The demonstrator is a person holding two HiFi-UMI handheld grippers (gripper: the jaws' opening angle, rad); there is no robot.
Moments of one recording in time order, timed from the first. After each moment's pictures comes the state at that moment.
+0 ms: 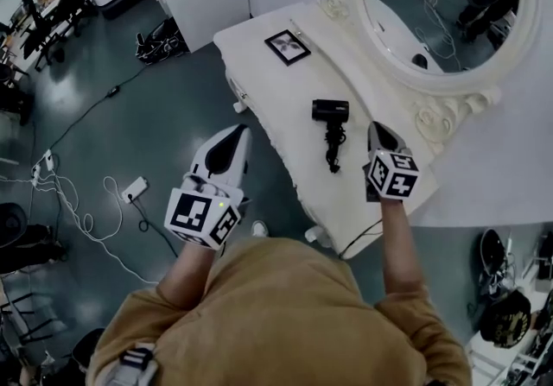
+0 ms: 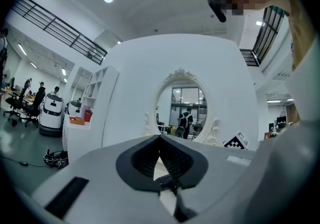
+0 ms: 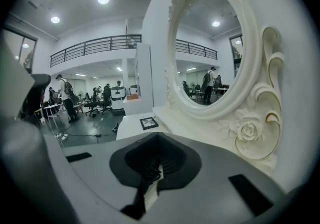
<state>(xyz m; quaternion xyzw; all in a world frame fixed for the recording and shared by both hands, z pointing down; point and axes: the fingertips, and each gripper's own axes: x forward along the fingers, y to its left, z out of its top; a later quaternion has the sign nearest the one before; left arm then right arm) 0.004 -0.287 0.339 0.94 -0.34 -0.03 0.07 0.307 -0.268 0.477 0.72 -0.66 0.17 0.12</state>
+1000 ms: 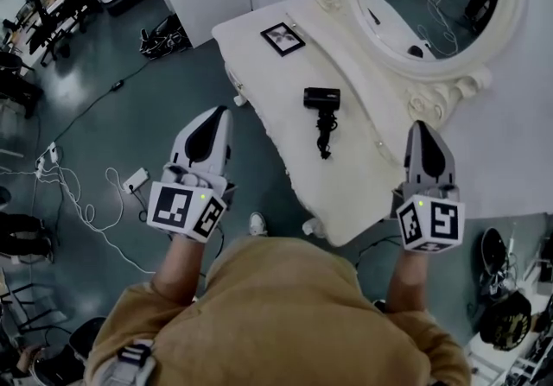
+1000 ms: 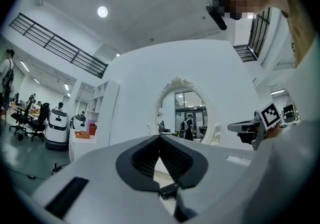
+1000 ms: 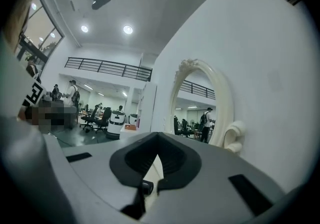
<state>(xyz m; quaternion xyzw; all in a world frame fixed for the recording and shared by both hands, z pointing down) 0.005 -0.250 0.291 0.92 -0.38 -0.06 0.02 0.305 -0.147 0.285 0.73 -0.68 -0.05 0.05</state>
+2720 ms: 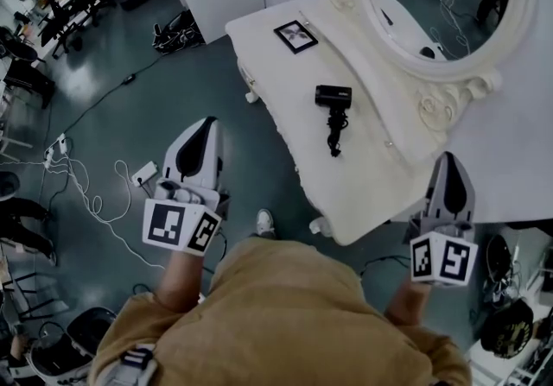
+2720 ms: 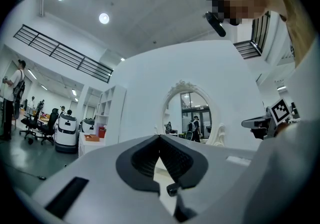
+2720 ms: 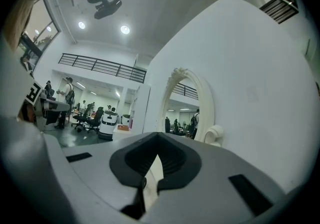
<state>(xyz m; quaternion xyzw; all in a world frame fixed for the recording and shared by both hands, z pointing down) -0.035 -0.224 0.284 0.90 -0.42 -0.06 0.01 0.311 -0.084 0.274 0.76 -0.64 -0.06 0.04</state>
